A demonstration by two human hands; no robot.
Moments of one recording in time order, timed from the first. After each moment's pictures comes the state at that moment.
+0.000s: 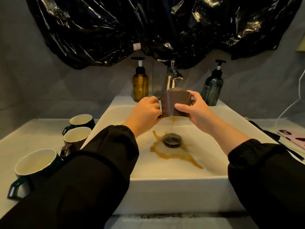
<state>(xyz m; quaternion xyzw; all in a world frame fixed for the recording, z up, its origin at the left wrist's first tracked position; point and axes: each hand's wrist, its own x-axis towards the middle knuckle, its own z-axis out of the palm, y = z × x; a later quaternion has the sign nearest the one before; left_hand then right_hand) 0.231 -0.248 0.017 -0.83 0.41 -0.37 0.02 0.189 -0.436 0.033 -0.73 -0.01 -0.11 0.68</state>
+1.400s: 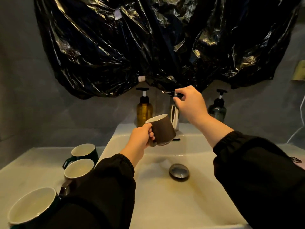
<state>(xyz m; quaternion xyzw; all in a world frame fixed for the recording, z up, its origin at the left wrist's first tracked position) 0.239 -0.248 0.051 -0.64 -0.01 0.06 -0.77 0.248 -0.412 0.120 -0.89 -0.03 -0.39 0.22</state>
